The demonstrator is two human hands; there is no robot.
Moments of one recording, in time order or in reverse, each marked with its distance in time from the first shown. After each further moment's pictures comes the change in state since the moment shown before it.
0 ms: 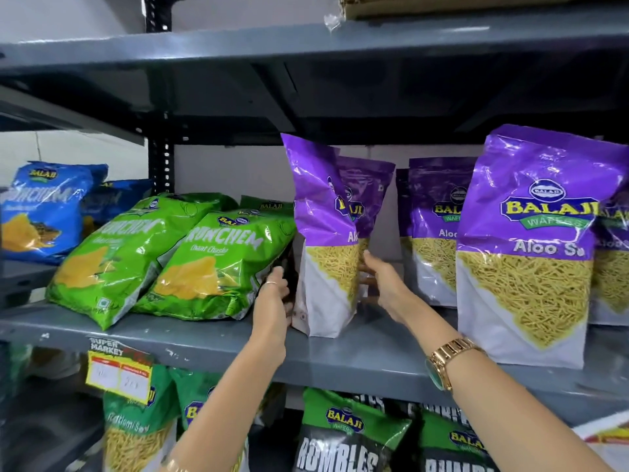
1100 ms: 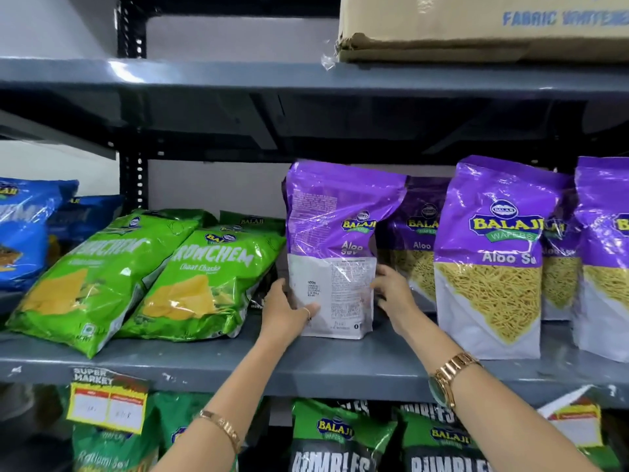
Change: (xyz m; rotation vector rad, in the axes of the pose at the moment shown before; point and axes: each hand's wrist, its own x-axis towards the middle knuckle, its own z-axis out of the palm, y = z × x) left_hand 0.016 0.003 0.005 0.618 -0.060 0.233; right_hand -0.031 -0.012 -0.010 0.016 0.261 -0.211
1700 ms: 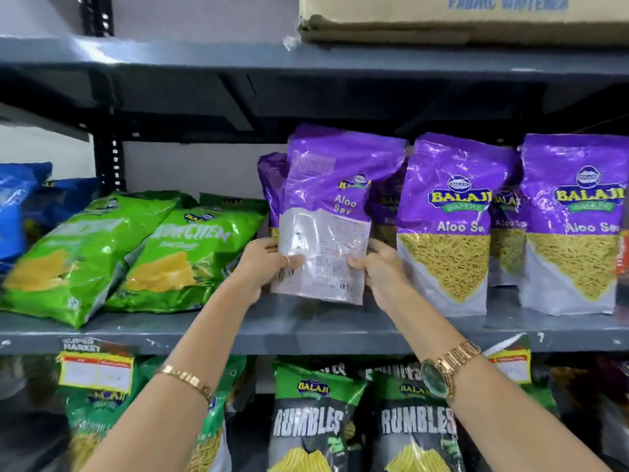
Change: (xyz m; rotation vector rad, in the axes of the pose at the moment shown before) left_hand -0.023 0.054 -0.018 -0.201 -0.235 -0.035; right_hand -0.053 -0.031 -0.013 0.114 0.057 0.024
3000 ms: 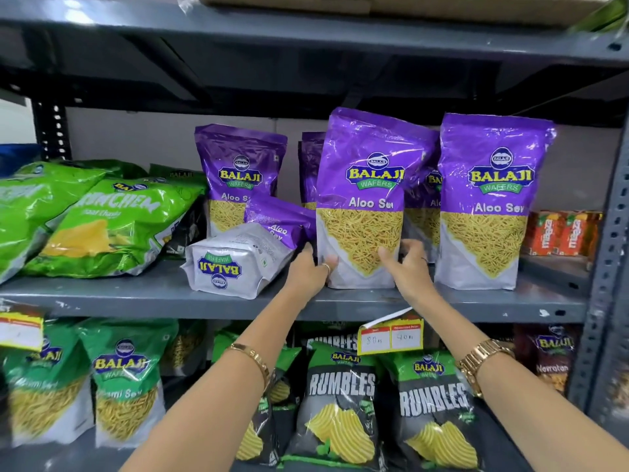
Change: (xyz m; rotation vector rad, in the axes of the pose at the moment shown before) left_hand -0.022 -0.032 0.194 0.297 -0.046 0.028; right_hand -0.009 -0.001 -0.199 -0.684 0.154 -0.171
